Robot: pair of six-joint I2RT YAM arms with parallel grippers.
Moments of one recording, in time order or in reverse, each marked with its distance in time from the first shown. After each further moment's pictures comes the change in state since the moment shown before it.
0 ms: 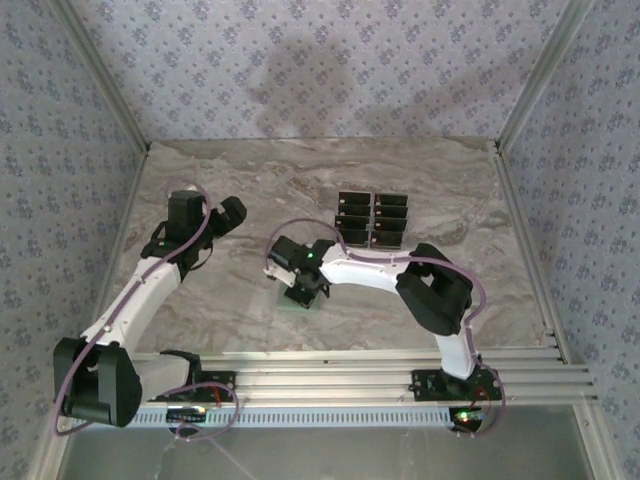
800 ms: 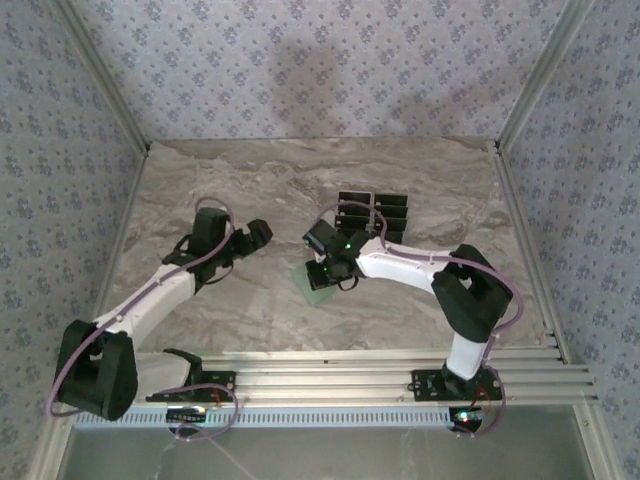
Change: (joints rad) left arm -0.163 0.056 -0.144 0.114 0.128 -0.095; right arm -0.151 -0.203 -0.262 0.202 -0.080 0.636
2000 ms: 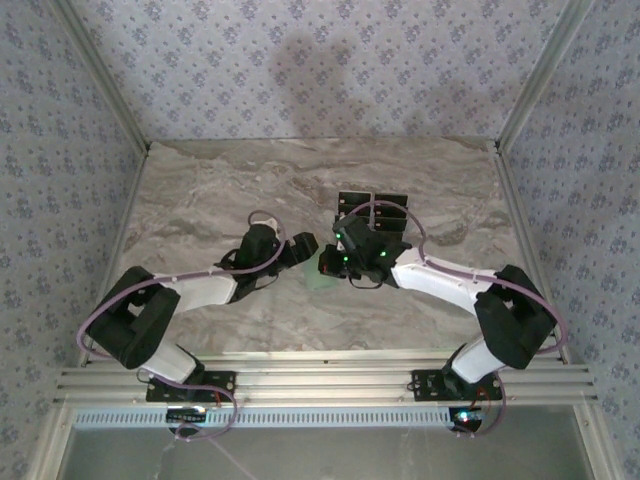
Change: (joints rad) left arm -0.281 0.296 -0.077 0.580 0.000 -0.168; right arm -0.085 -0.246 -0.195 0.257 -0.092 0.306
